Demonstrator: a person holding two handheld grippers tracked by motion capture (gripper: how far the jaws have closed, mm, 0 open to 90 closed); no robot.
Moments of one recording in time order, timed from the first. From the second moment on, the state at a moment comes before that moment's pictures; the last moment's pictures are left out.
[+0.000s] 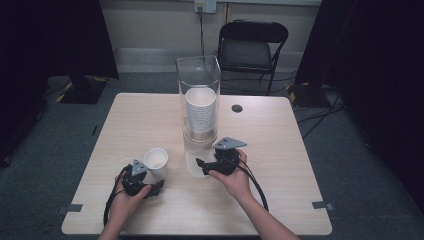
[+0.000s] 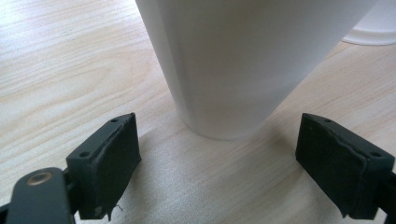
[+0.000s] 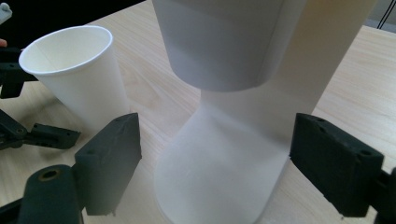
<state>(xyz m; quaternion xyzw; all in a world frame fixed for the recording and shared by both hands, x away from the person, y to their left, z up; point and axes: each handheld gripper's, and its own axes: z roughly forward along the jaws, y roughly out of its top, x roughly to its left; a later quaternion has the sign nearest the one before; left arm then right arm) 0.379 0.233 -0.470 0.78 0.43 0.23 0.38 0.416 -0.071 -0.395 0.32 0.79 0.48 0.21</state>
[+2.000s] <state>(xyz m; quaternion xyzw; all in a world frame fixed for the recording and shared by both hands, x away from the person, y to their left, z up) 0.379 0.233 -0.470 0.78 0.43 0.23 0.38 0.429 -0.054 -0.388 0.30 0.76 0.52 0.27</state>
